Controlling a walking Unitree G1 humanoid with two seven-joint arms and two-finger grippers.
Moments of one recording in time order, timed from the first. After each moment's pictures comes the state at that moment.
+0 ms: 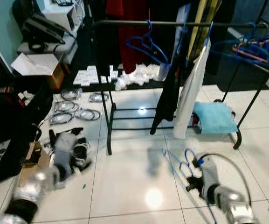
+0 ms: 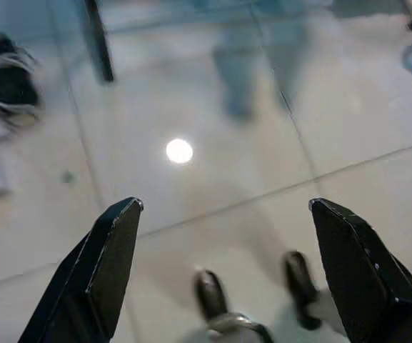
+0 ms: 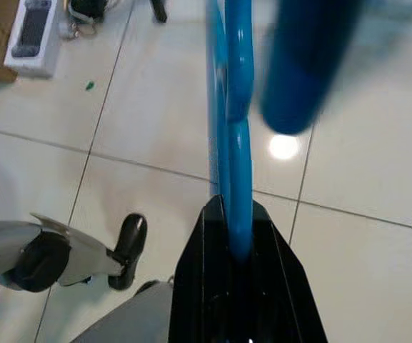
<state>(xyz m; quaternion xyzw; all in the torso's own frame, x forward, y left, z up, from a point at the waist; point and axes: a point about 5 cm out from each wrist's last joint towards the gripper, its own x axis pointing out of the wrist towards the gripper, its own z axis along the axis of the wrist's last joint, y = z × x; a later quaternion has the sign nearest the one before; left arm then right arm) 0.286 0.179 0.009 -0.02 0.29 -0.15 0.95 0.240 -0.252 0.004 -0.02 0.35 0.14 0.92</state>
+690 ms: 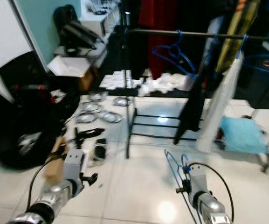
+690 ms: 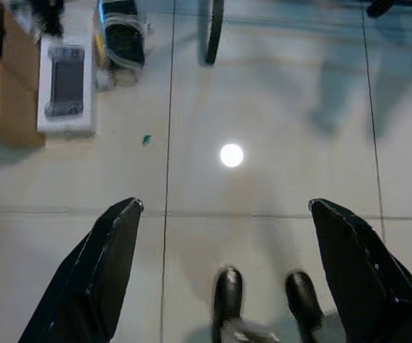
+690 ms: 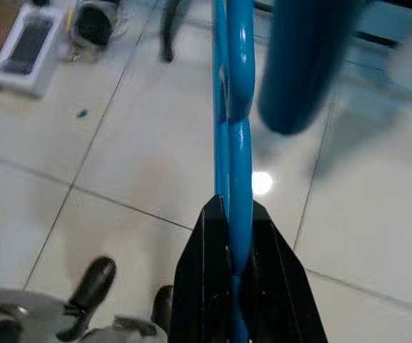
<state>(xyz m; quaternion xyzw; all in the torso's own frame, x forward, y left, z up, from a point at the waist) 0.276 0.171 -0.021 -0.02 0.33 -0.08 0.94 0.249 -0.237 -0.017 -0.06 0.31 0.06 0.95</state>
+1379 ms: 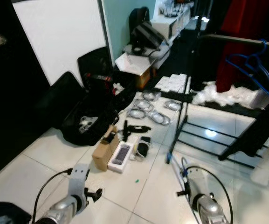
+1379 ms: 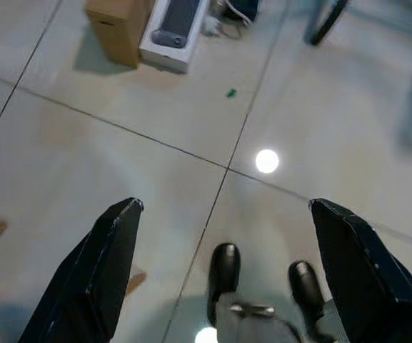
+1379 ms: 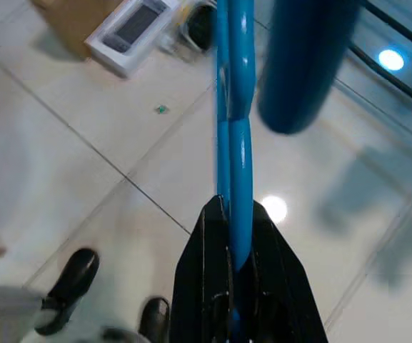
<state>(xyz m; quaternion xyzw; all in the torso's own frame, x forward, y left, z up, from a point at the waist) 0.253 0.147 -0.042 -0.04 0.34 -0.09 0.94 0.243 -0.241 -0.029 -0.09 0.32 0.04 0.94</state>
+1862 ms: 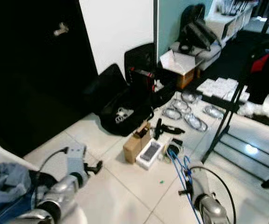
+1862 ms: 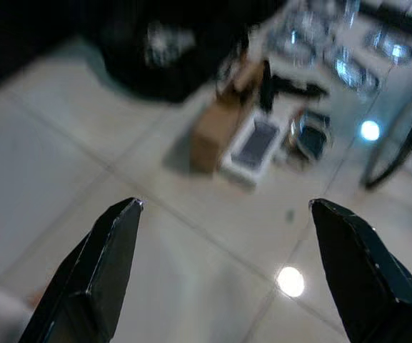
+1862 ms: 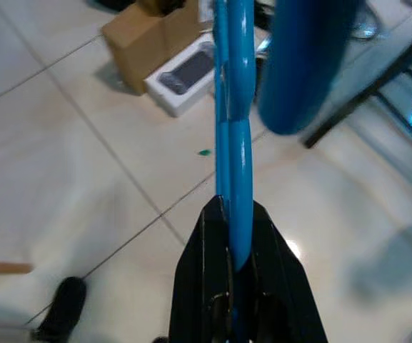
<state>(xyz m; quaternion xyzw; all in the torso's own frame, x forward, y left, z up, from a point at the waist) 0.313 0.184 0.026 -0.03 0.16 -0.05 0.99 0.247 -0.243 -0.023 -0.07 0.29 0.04 0.95</state>
